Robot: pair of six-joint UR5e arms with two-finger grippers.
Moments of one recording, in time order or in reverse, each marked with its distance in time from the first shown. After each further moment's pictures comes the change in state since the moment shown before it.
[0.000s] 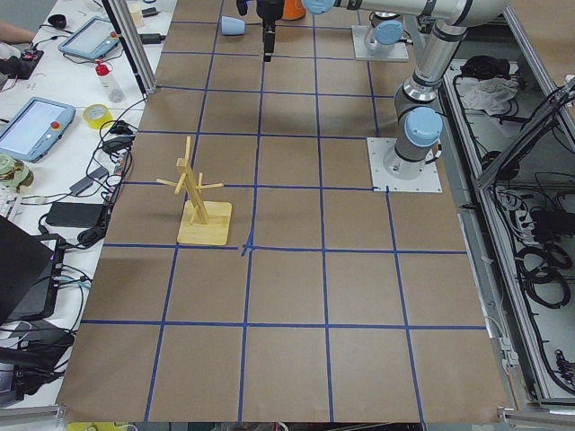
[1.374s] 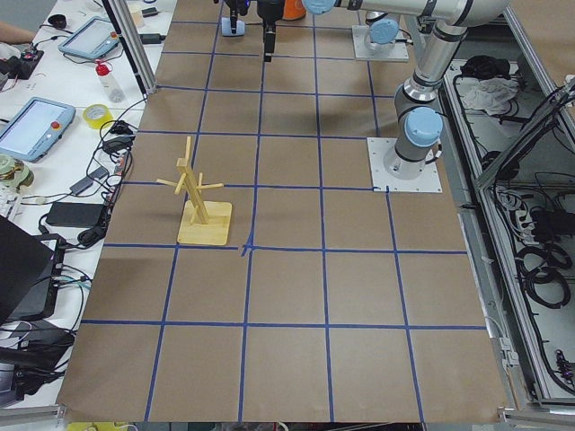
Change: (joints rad) left arm 0.000 0.001 -0.002 0.000 0.000 0.000; right arm -0.095 0.304 0.144 -0.500 0.010 -0.149
